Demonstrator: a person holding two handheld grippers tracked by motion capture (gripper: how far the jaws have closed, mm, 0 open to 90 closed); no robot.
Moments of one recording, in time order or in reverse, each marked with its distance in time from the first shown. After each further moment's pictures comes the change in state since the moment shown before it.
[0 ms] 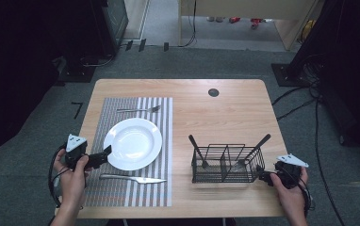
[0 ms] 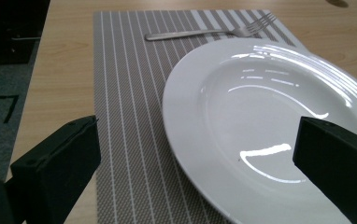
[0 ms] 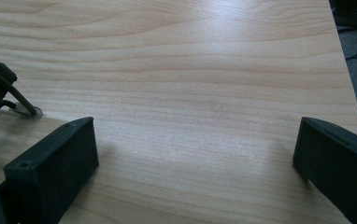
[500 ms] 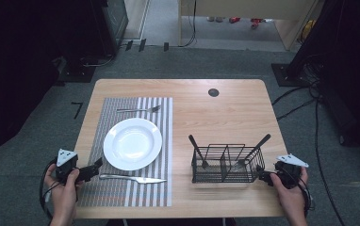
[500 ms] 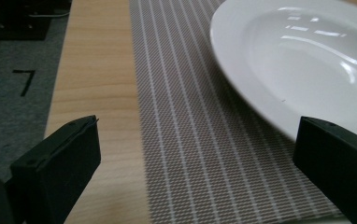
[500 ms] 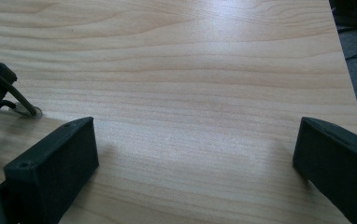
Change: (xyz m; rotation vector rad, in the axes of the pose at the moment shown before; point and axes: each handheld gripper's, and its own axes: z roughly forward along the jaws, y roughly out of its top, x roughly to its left) left arm 0.025 -0.043 -0.010 0.048 0.057 -0.028; right arm 0.000 0.000 0.000 0.000 0.000 0.000
